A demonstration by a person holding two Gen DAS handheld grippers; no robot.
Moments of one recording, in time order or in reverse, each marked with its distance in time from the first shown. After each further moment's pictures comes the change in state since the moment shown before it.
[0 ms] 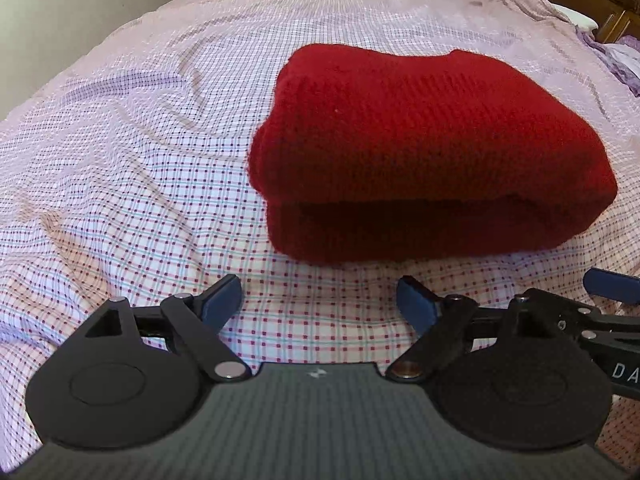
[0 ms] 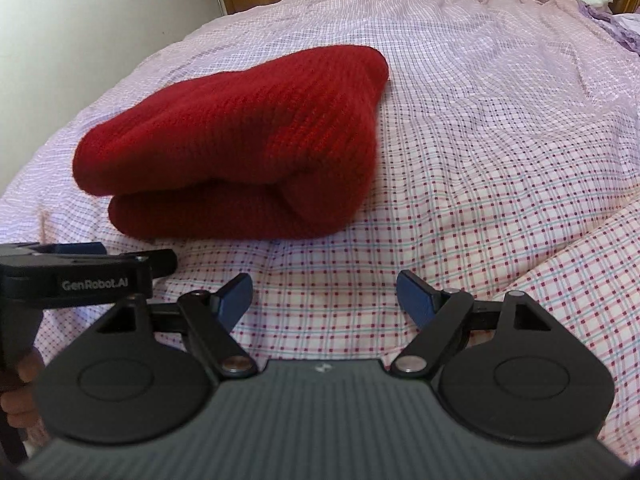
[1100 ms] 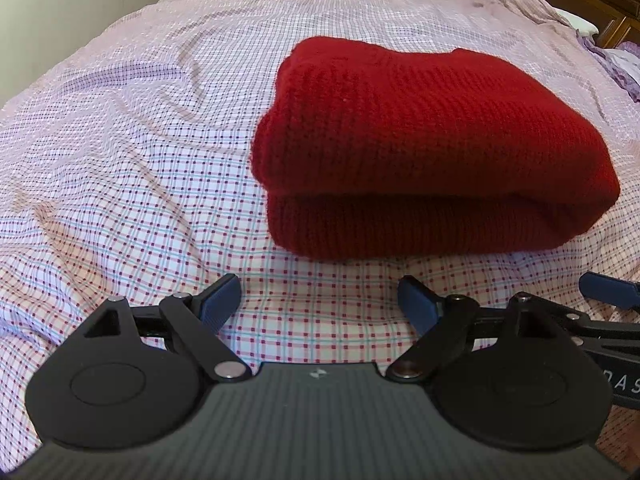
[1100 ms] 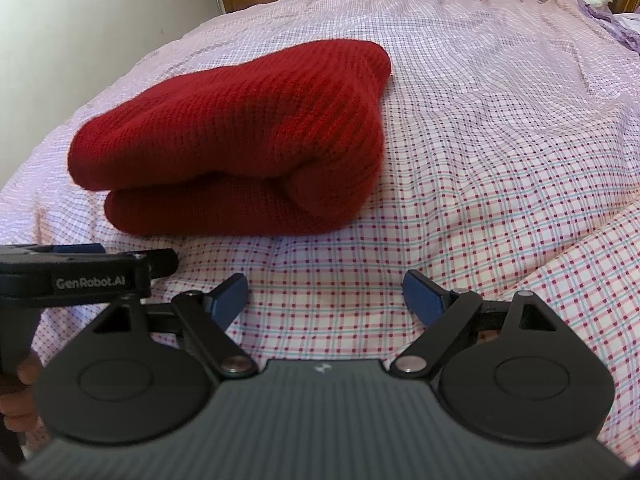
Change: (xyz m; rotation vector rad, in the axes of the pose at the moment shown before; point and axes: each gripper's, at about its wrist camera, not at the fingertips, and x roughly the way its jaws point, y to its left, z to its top) left arm 0.003 0.006 -0.002 -0.025 0.007 -0.015; right arm 0.006 0.003 -0.002 -0.004 -0.001 -0.003
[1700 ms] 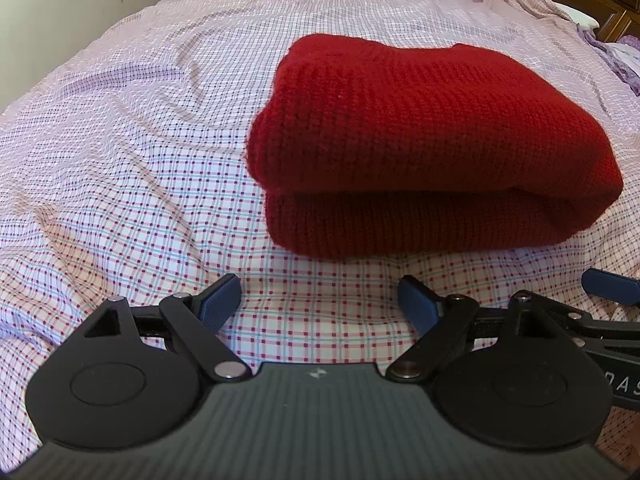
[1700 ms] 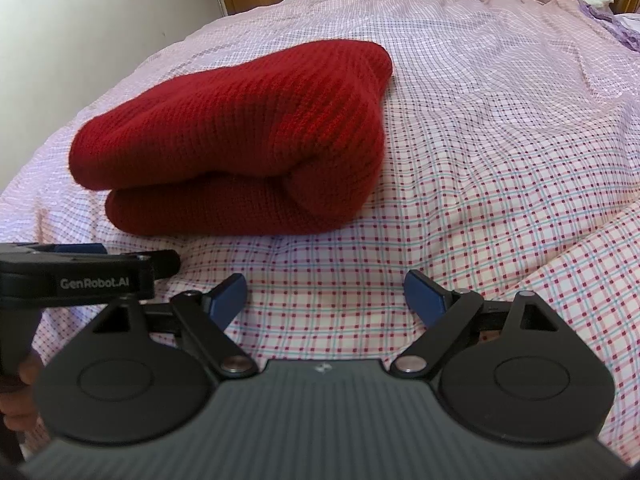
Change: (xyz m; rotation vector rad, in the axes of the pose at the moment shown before) left arm 0.002 -0.005 0.000 0.014 0.003 0.012; right arm 0.000 0.000 -0.002 -0.003 -0.007 0.004
